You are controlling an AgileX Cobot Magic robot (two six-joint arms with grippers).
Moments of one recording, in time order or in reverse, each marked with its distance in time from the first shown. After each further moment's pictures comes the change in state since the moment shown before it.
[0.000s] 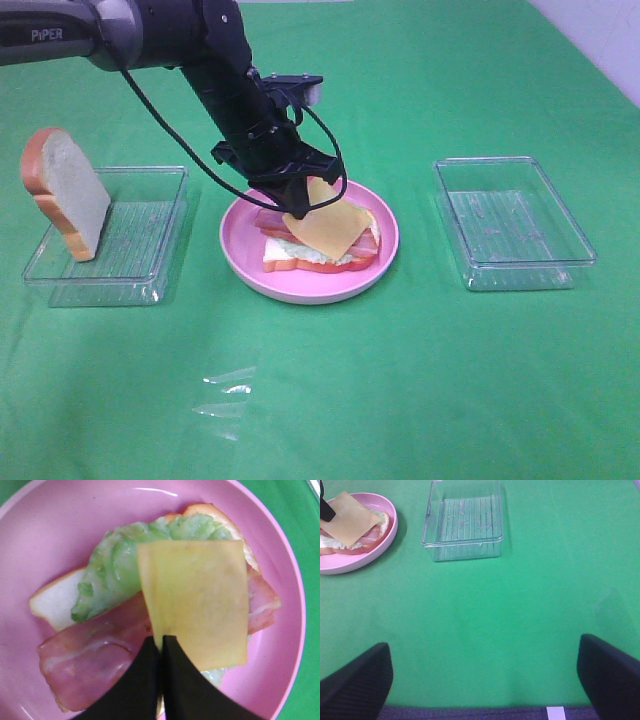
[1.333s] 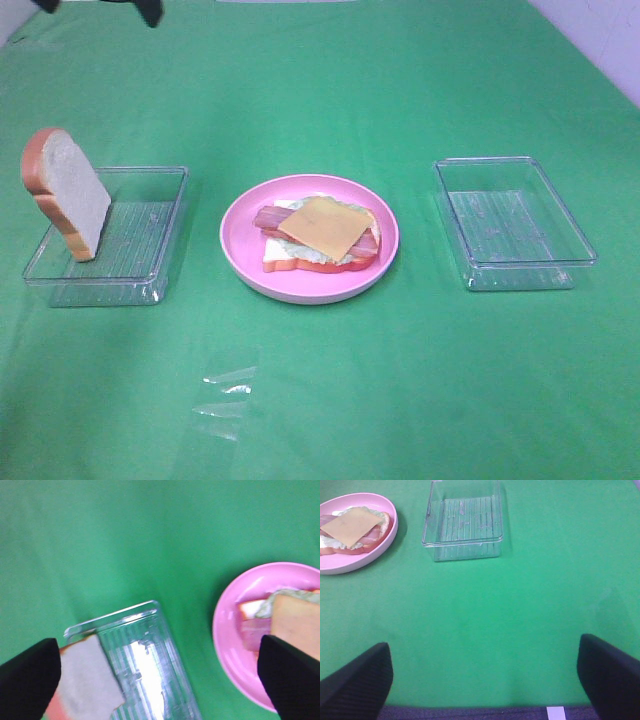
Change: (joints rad) left arm 0.260 -0.404 -0.073 0.389 0.225 -0.286; right arm 0.000 0.000 0.000 0.000 0.000 0.000
